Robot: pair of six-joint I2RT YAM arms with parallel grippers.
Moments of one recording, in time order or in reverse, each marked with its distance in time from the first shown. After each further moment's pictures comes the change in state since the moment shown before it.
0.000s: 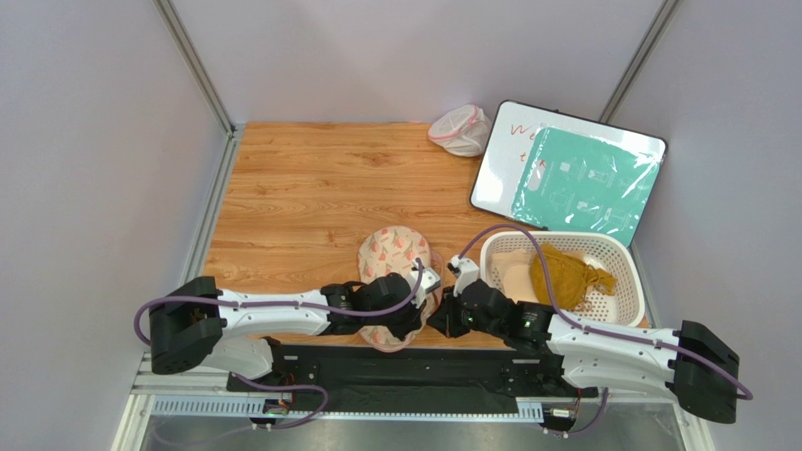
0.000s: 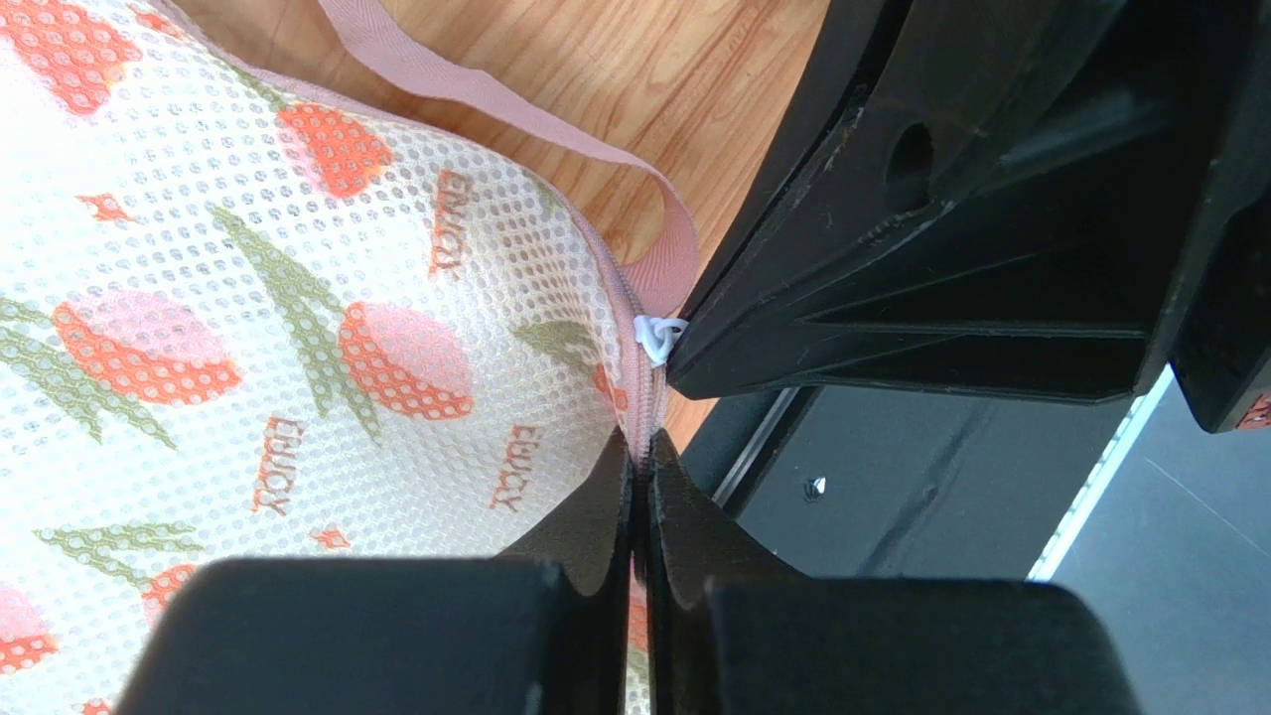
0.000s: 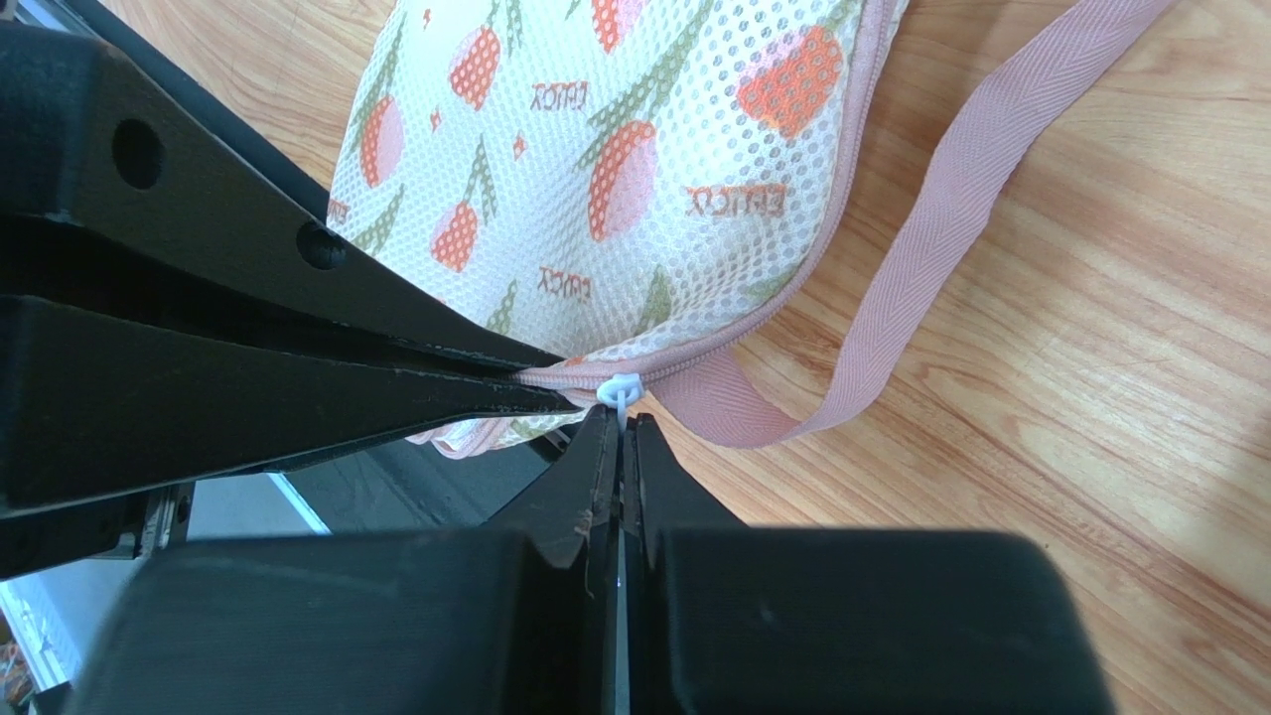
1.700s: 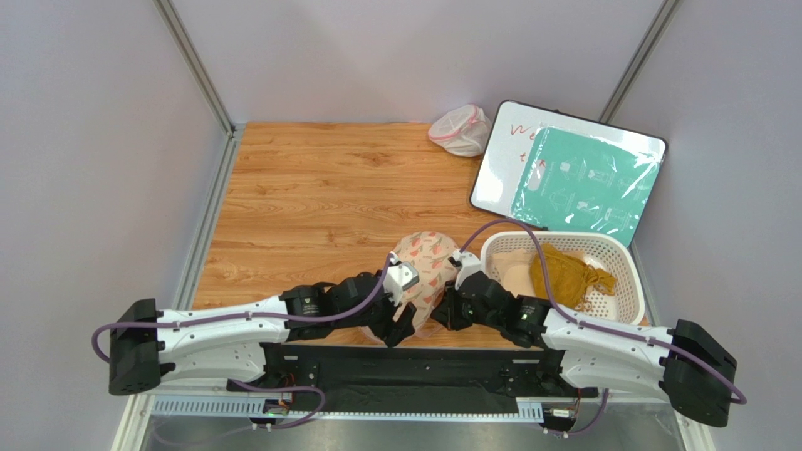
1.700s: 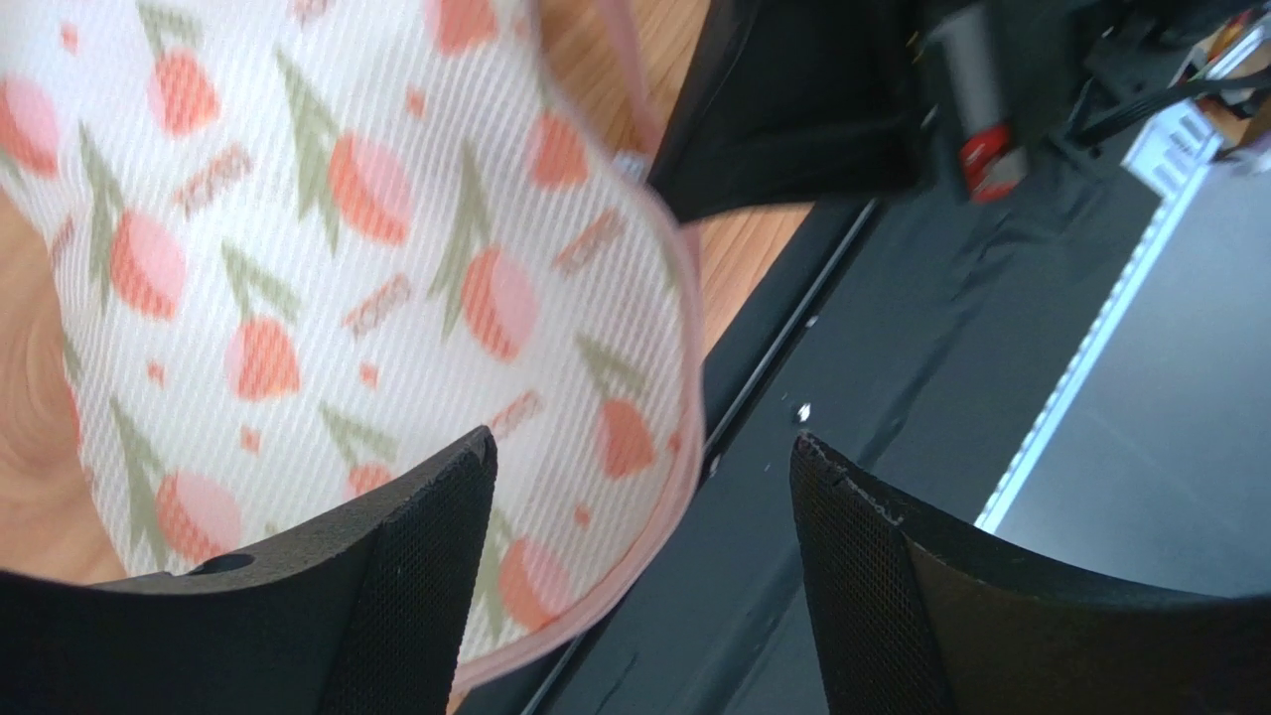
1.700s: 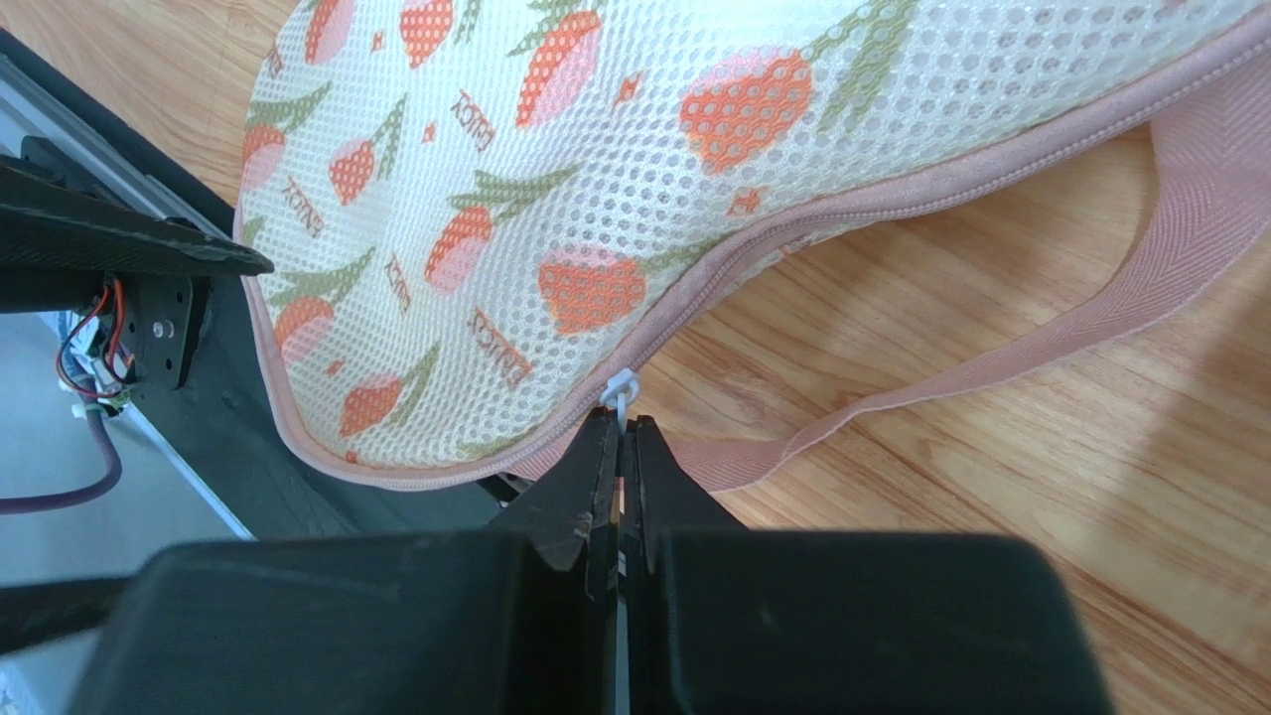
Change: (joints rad) left arm -0.010 -0.300 -0.031 -0.203 -0.070 0.004; right arm -0.081 0.044 0.019 -0.020 -0.014 -0.042
